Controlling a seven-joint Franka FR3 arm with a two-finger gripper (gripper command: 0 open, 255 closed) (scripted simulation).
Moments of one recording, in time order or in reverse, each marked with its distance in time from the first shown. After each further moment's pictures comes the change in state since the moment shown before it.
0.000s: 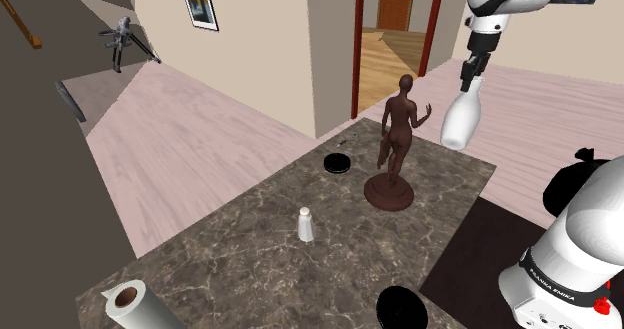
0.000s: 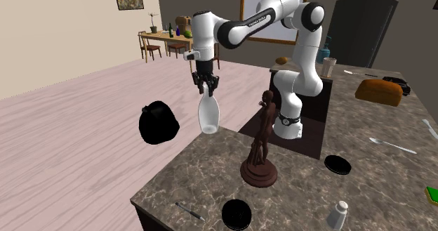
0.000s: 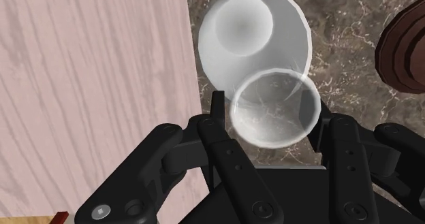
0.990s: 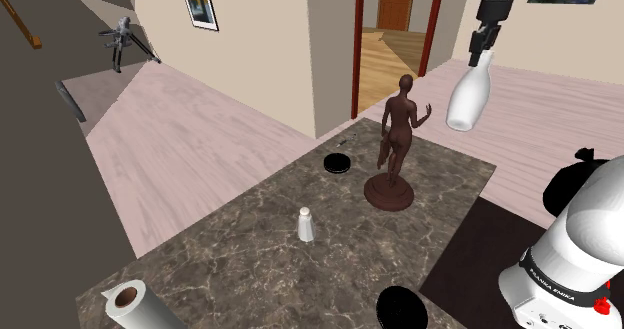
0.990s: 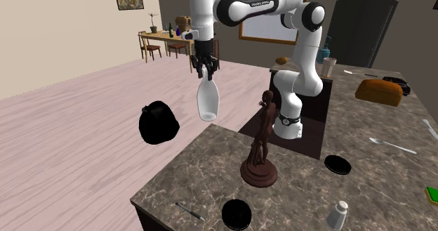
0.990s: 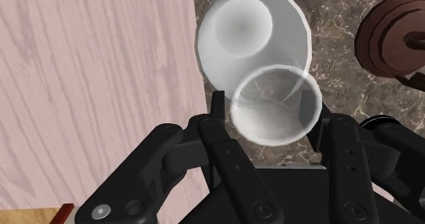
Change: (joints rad) arm 0.006 -0.004 0.011 0.202 0.004 -0.205 -0.003
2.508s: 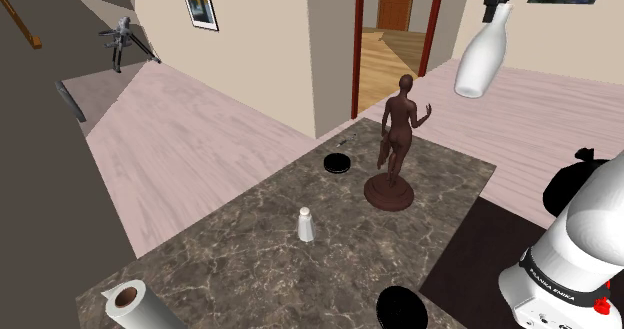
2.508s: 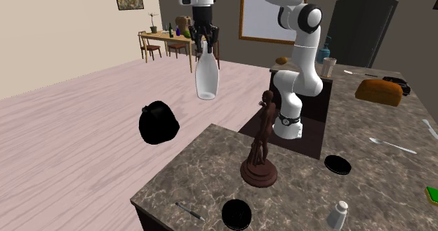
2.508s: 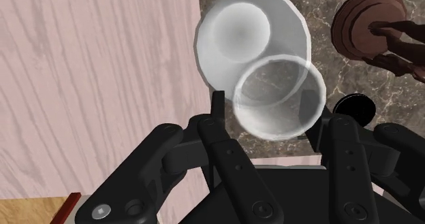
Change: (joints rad) arm 0.002 0.109 -0.019 0.420 0.055 -0.325 -0.043
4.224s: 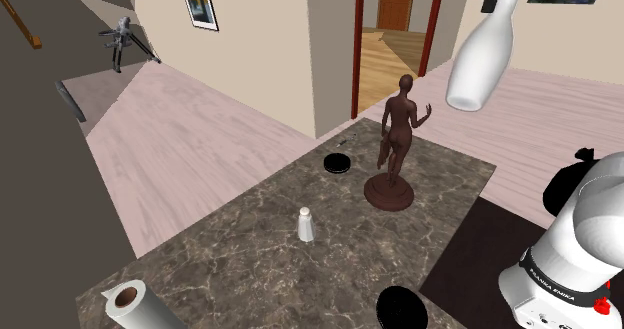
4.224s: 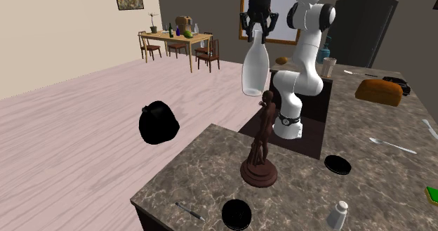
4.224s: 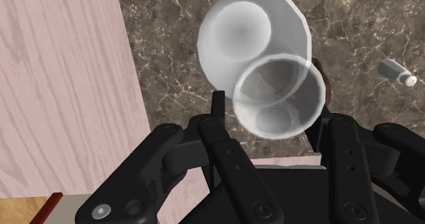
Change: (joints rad) arm 0.111 -0.400 0.341 -0.238 -0.057 -0.157 0.447
